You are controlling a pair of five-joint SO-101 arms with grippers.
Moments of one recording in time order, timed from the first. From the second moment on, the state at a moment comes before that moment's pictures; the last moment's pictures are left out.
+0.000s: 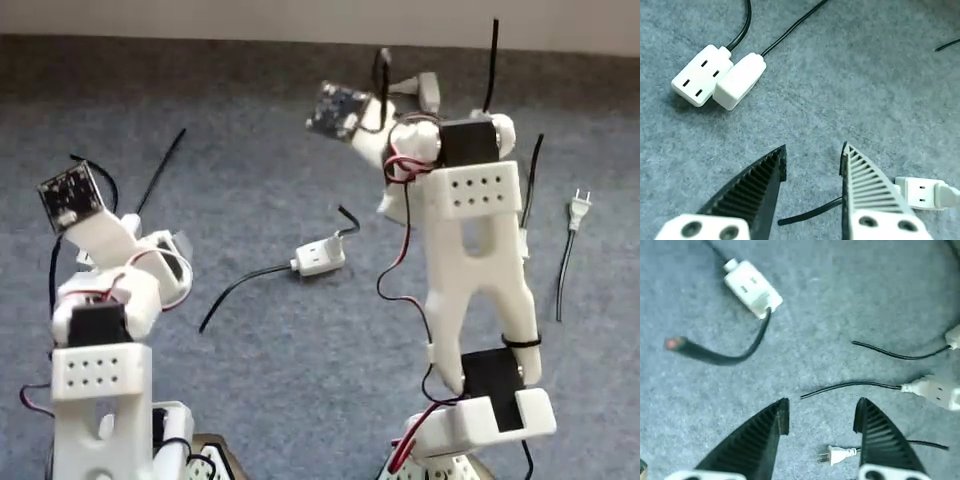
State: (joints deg) left arm -12.8 -62.4 60.5 56.0 27.5; right arm -12.7 -1.4 -17.4 98.9 64.9
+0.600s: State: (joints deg) left arm -9.9 -77.3 76.9 46.5 27.1; right arm -19.4 13.8 -5.8 90.2 73.6
